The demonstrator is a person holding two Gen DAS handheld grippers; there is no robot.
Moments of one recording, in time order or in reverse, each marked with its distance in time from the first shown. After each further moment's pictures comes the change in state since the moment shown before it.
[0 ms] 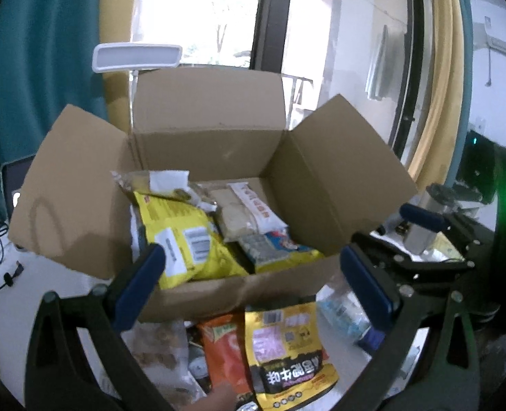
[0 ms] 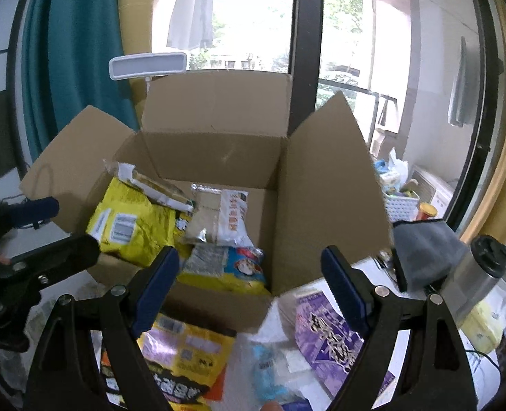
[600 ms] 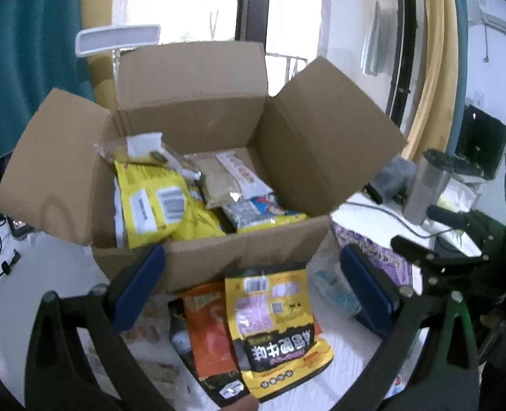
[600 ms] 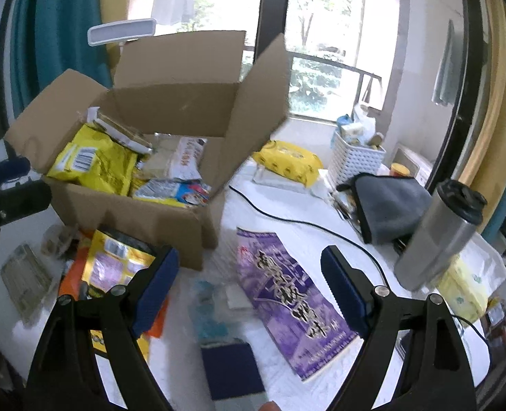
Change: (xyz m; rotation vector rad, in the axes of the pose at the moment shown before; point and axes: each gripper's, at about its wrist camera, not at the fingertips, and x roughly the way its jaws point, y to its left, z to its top) left arm 0.012 -0.024 -0.028 0.042 0.082 0.001; right arm -0.014 -0.054 -0.063 0.010 0.095 -0.066
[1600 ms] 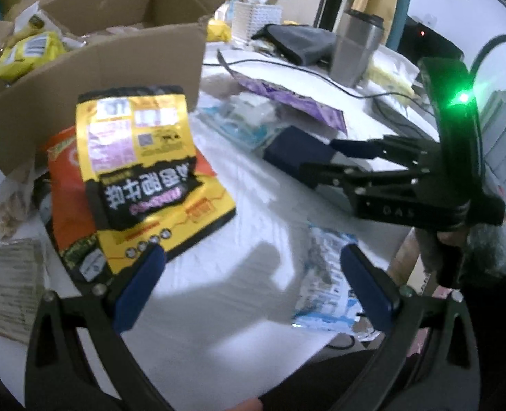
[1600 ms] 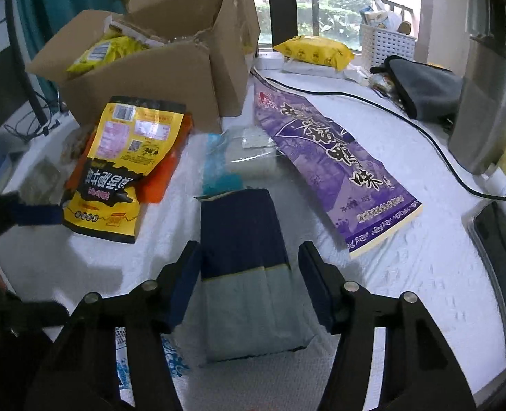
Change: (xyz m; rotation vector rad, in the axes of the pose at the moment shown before) left arm 0.024 -0.075 -0.122 0.131 0.378 -0.256; right arm 0.030 -0.011 -0.113 0.051 0.239 0.232
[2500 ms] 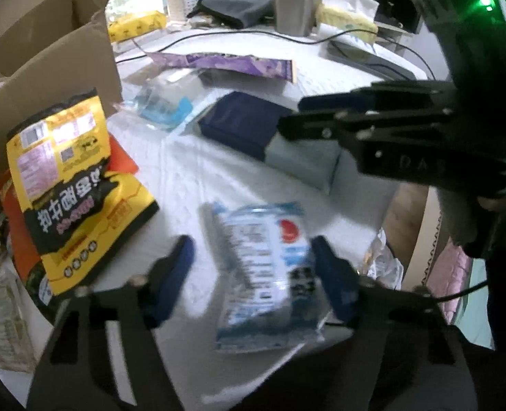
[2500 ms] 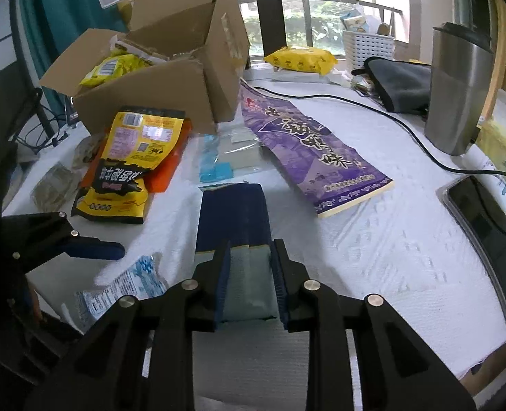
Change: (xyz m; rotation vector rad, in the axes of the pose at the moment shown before) left arm 0.035 -0.051 -0.005 0.234 0.091 0.005; right arm -0.030 -0.013 -0.023 0.045 -0.047 0.017
